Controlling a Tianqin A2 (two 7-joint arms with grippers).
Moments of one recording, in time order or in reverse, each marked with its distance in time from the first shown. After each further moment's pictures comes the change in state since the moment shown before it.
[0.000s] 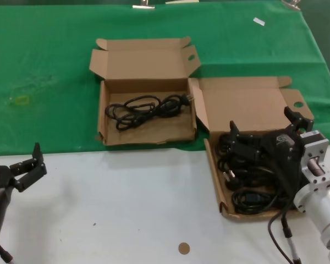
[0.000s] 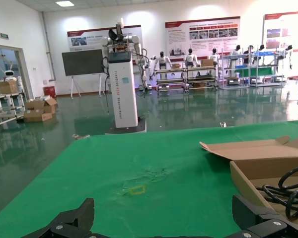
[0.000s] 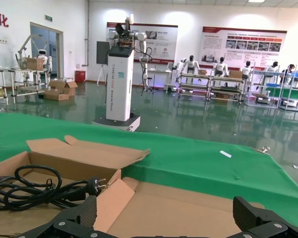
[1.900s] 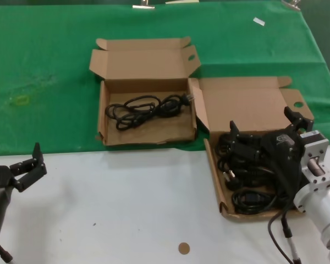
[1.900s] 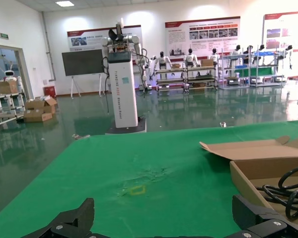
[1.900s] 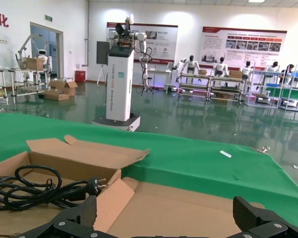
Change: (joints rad) left arm 0.000 0.000 0.000 0.000 0.000 0.000 0.000; right arm 0.000 0.000 0.000 0.000 0.000 0.000 0.000
